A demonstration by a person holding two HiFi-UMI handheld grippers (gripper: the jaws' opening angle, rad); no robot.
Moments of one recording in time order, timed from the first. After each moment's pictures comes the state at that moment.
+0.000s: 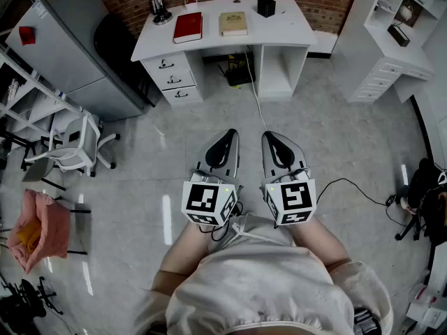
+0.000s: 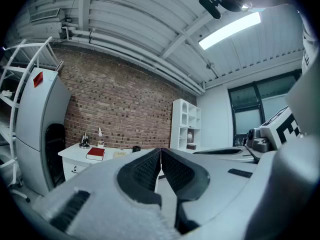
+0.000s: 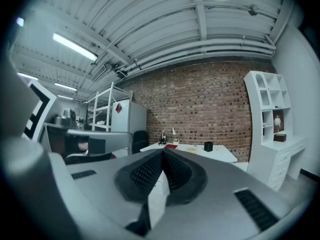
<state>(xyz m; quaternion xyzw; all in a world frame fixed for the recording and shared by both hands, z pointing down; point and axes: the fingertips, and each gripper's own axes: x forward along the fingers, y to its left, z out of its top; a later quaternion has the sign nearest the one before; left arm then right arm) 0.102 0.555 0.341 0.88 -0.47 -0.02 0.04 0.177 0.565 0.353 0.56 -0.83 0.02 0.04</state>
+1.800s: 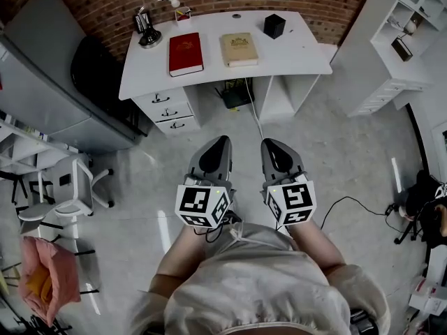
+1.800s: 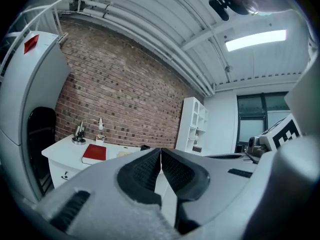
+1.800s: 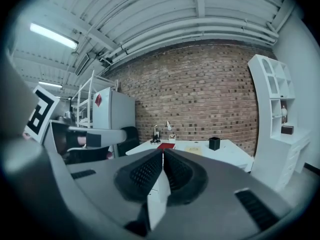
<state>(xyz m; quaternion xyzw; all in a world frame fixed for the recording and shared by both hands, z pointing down) -0.003 0.269 0.361 0.89 -0.45 -0.02 0.10 0.093 0.291 0.376 0.58 -0.81 0.07 0.07</state>
